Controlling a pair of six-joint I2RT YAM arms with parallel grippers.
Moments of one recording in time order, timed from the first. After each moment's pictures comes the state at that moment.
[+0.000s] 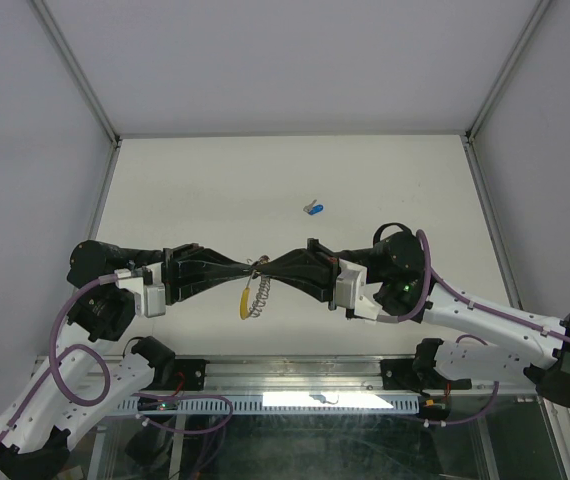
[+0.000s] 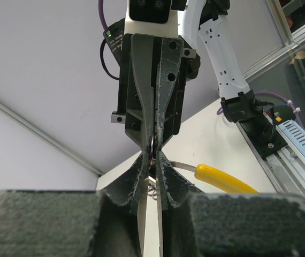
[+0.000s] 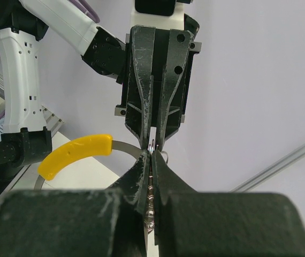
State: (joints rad) left arm -0.56 0.63 0.83 0.23 1.15 0.31; right arm 1.09 1.02 0.84 0.59 -0.73 -0.58
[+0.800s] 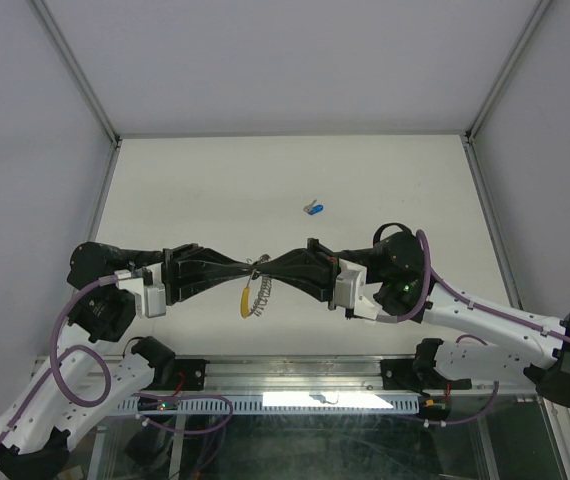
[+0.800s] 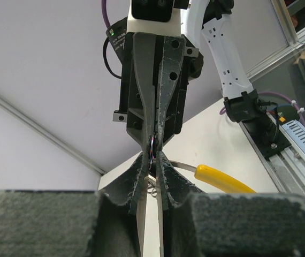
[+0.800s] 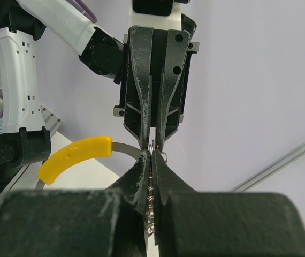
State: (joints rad) left arm -0.56 0.62 0.83 0.24 1.14 0.31; right arm 1.09 1.02 0.84 0.59 -0.72 -0.58
